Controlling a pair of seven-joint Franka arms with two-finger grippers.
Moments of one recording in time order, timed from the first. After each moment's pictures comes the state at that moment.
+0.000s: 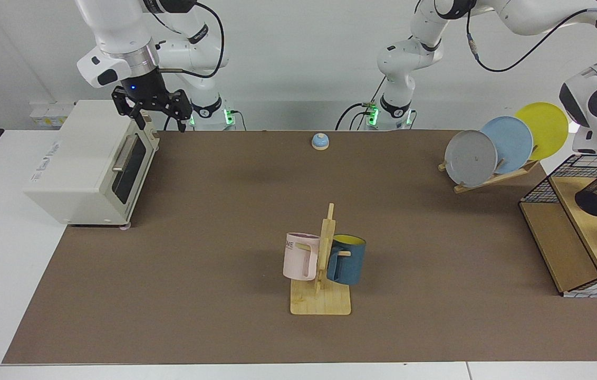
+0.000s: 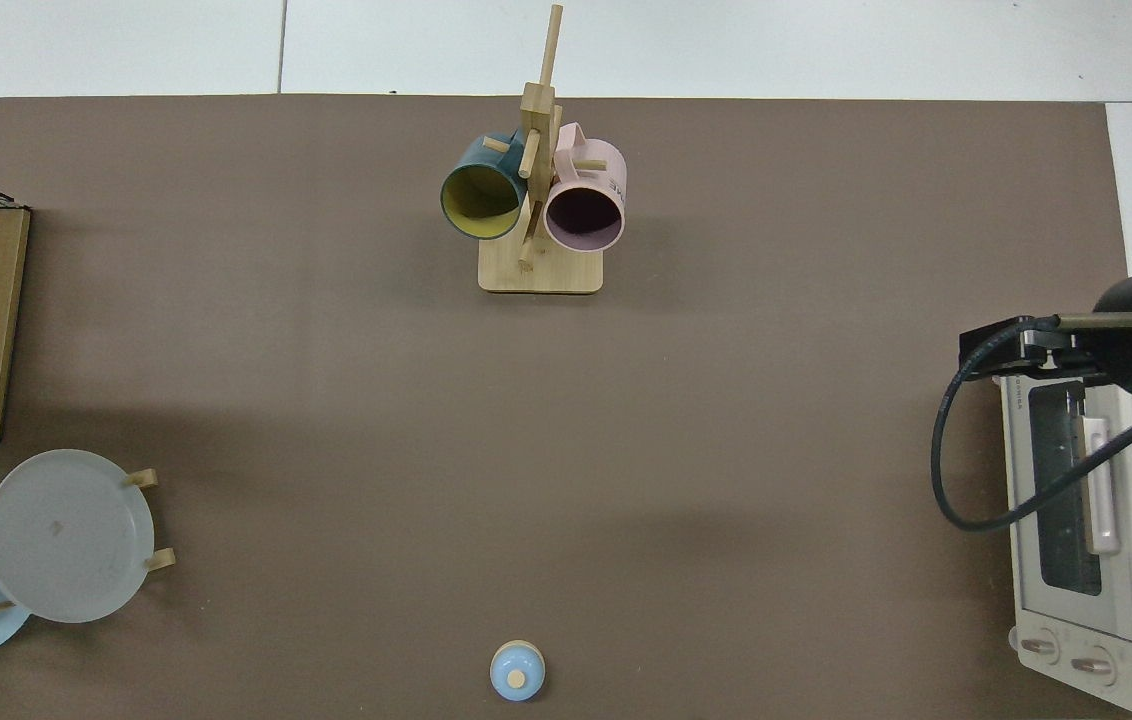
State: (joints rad) left arm 0.32 0.27 0.00 -1.59 0.90 2.01 1.45; right arm 0.04 -0.04 0.06 -1.57 -0.02 1.50 0.19
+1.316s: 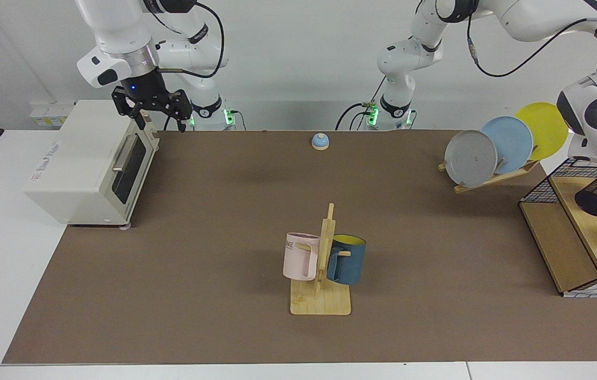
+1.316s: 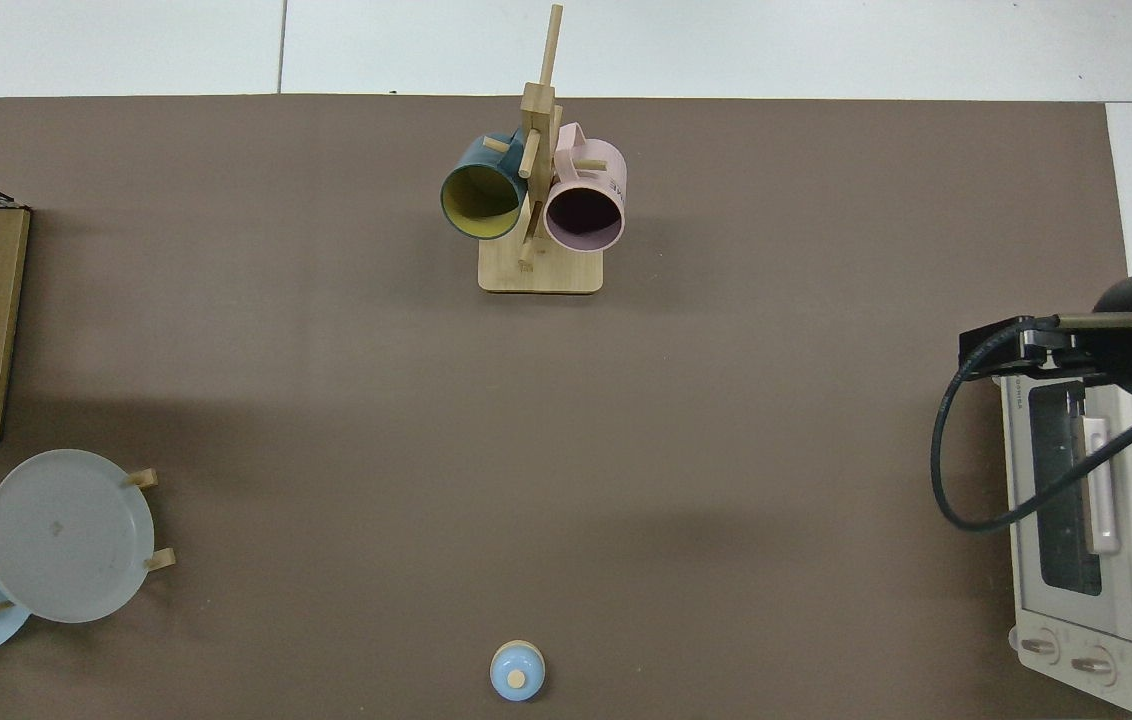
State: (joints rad) left arm 0.32 0.30 0.00 -1.59 0.89 2.01 1.45; right arm 0.04 -0.04 0.06 -1.57 -0.02 1.50 0.19
